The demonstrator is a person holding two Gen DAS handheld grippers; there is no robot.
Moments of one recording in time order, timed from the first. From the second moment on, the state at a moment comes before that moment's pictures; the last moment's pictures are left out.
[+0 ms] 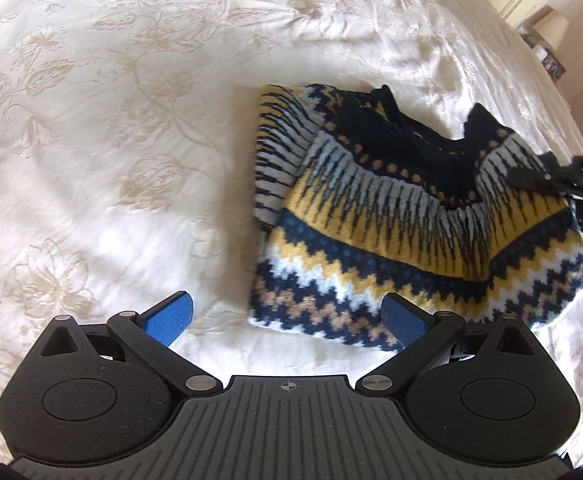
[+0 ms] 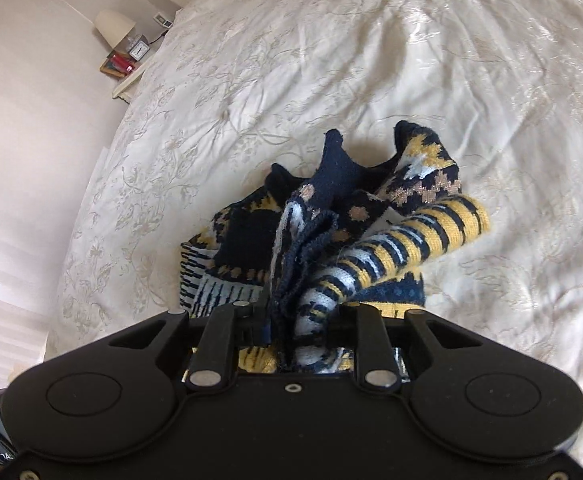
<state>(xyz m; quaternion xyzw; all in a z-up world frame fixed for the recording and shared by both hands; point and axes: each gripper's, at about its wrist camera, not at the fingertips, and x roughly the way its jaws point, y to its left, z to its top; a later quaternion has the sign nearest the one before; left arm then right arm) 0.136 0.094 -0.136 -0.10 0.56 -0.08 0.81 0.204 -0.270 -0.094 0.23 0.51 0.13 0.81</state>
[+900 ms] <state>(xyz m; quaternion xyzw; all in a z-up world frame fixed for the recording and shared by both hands) 0.128 0.175 -0.149 -0.14 0.57 -0.06 0.81 0.218 -0.106 -0.089 0.16 0.48 0.23 0.83</state>
